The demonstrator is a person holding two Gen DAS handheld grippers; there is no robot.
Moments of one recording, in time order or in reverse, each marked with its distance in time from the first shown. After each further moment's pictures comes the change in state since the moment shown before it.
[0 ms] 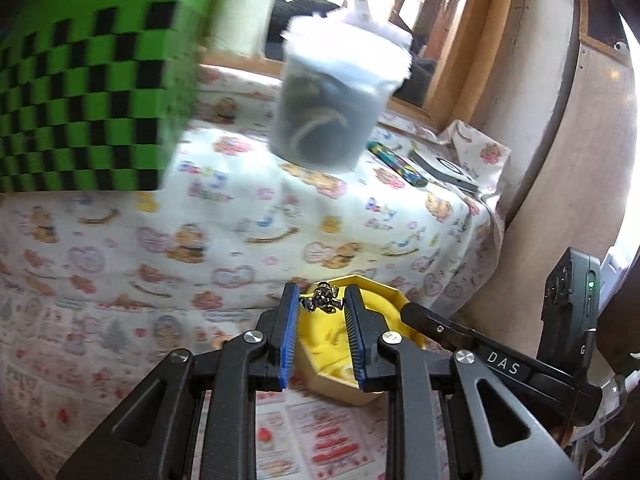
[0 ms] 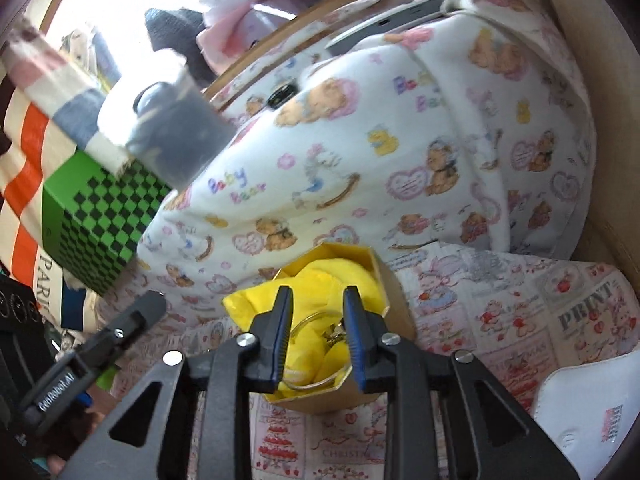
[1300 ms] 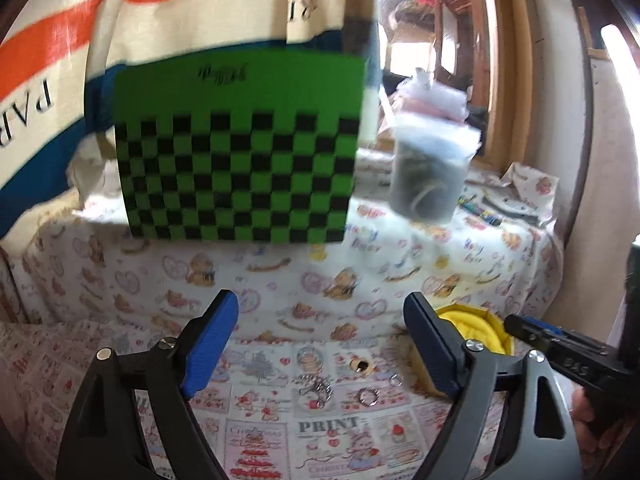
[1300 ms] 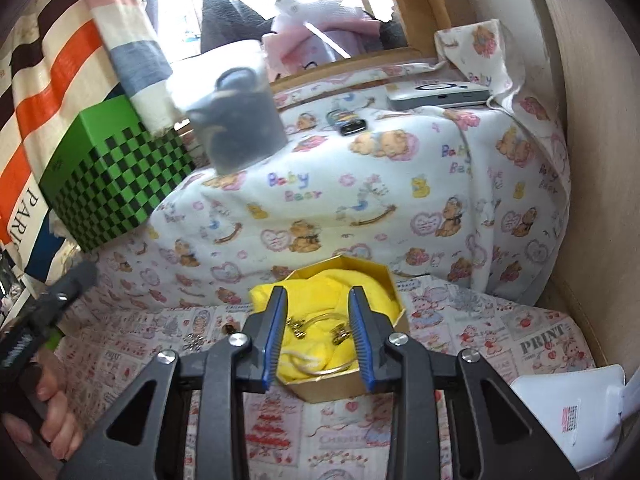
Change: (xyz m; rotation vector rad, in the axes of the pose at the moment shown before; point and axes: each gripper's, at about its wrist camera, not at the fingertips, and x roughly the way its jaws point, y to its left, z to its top) left arm -0.077 0.057 -0.016 0.067 -0.228 0.299; right arm -0.020 0.060 -0.023 -0.265 -0.105 -0.145
